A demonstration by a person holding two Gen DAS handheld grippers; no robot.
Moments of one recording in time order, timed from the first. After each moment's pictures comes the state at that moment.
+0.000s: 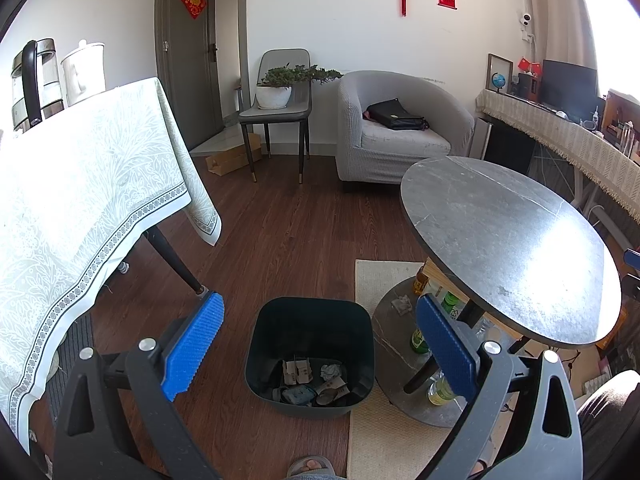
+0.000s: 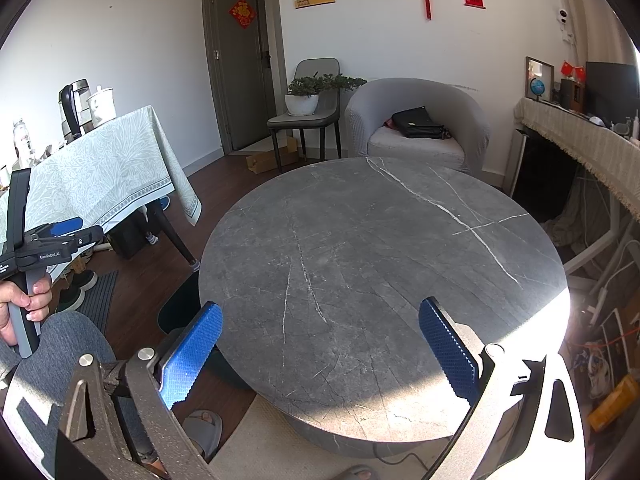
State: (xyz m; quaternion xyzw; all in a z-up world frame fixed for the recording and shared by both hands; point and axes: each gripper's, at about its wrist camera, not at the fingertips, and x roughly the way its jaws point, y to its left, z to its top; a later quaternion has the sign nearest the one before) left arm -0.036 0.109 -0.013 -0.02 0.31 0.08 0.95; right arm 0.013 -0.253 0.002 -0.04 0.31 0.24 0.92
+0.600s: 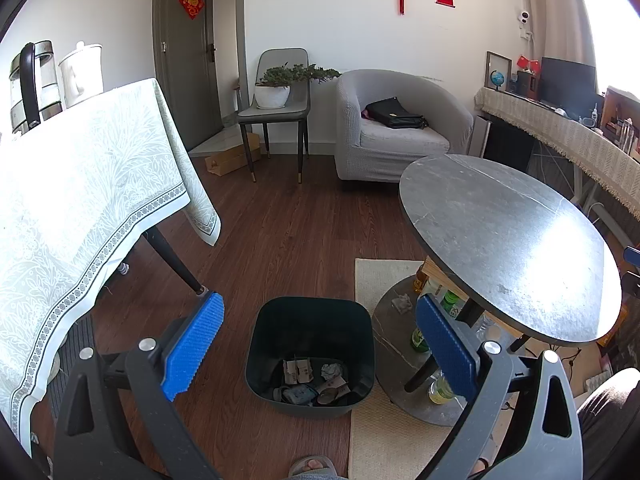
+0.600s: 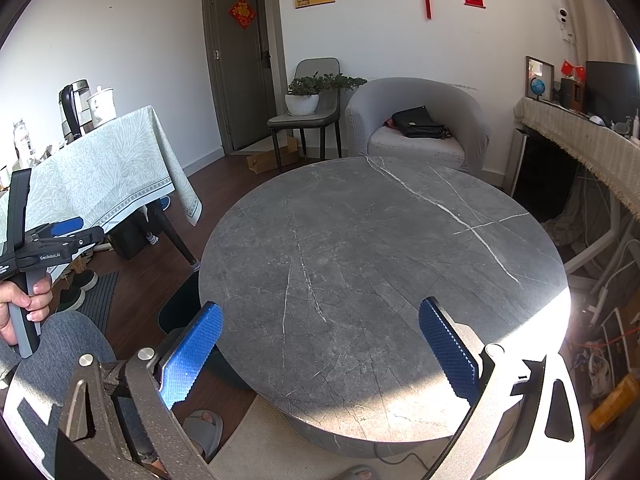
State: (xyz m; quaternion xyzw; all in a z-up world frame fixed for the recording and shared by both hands) left arm -0.036 0.109 -0.015 -0.02 0.31 0.07 0.95; right arm 0.013 -0.251 0.002 -0.04 0.31 0.24 0.92
